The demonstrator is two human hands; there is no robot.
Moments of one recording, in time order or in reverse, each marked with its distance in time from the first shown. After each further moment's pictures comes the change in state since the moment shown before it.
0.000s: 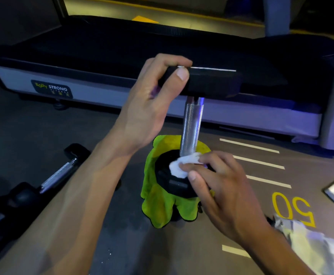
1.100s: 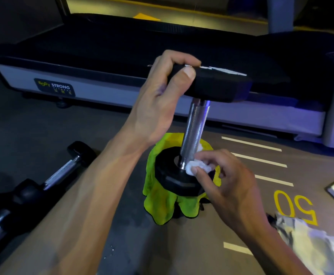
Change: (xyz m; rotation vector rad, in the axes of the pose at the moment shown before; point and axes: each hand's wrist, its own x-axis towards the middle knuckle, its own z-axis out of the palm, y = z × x) left_hand 0.002 0.003 0.012 -0.084 -0.018 -0.042; right_hand 0.004 -0.002 0.006 0.307 0.109 0.214
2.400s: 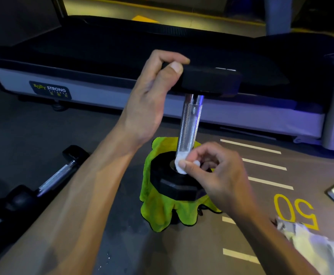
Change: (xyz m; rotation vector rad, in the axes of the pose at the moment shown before) left_hand 0.010 0.002 -0.002 -0.098 0.021 -0.048; right_hand 0.035 0.000 0.005 0.330 -0.093 0.125
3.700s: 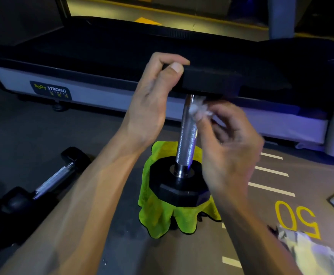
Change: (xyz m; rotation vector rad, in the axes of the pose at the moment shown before) left_hand 0.006 -0.006 0.004 -0.030 0.072 -0.002; right_hand 0.037 -0.031 0.018 0.149 0.519 -0.249
